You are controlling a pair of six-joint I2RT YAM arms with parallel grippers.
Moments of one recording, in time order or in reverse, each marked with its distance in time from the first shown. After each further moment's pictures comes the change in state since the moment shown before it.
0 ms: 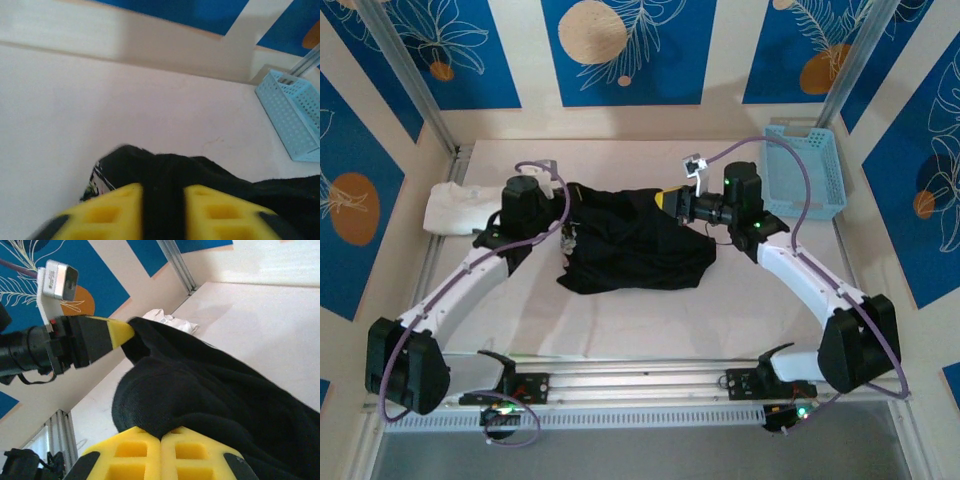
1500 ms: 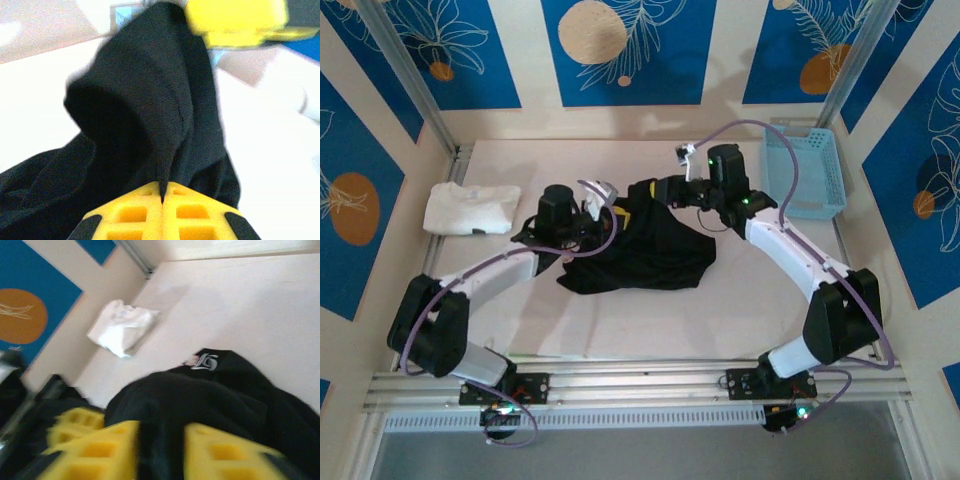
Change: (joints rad) left arm -0.140 0.179 -0.040 0.292 0.465 0.284; right arm 0.024 0.176 0.256 -0.272 0.190 0.003
